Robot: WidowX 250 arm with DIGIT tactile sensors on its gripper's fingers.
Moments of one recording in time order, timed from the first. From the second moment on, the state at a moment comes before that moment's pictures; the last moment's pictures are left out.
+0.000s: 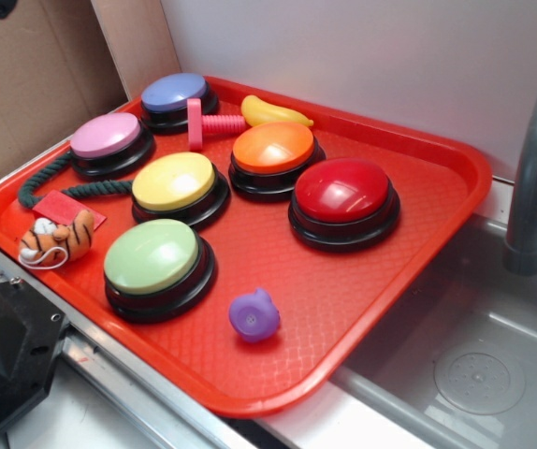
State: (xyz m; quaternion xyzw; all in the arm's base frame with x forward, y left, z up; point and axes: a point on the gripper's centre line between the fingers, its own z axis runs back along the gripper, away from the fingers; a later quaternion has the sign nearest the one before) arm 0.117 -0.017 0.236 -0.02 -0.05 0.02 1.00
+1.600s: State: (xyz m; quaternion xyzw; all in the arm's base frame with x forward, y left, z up) arm 0.129 0.032 0.089 -0.05 -0.07 0.06 0.99
